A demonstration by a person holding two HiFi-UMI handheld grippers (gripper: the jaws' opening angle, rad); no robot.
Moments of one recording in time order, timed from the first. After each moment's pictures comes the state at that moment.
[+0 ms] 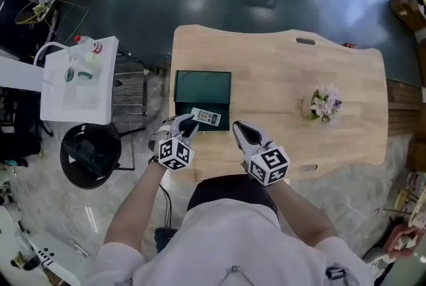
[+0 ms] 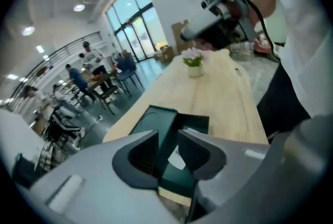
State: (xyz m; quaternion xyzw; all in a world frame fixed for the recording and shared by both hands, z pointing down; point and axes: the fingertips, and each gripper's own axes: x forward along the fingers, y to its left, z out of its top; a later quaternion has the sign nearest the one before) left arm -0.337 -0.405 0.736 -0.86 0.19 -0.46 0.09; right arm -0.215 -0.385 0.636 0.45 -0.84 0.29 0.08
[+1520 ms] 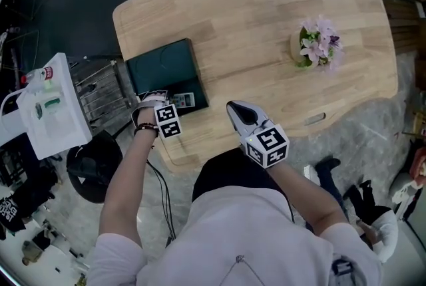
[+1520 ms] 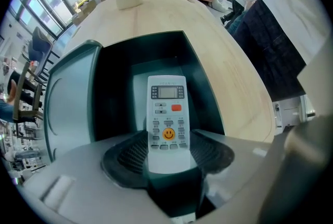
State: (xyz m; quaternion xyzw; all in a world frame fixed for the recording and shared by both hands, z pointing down) left arm -0.339 -0.401 0.929 -0.70 -0.14 -0.69 0.13; right arm -0.153 -0.357 0.745 0.52 -0.77 0.38 0.09
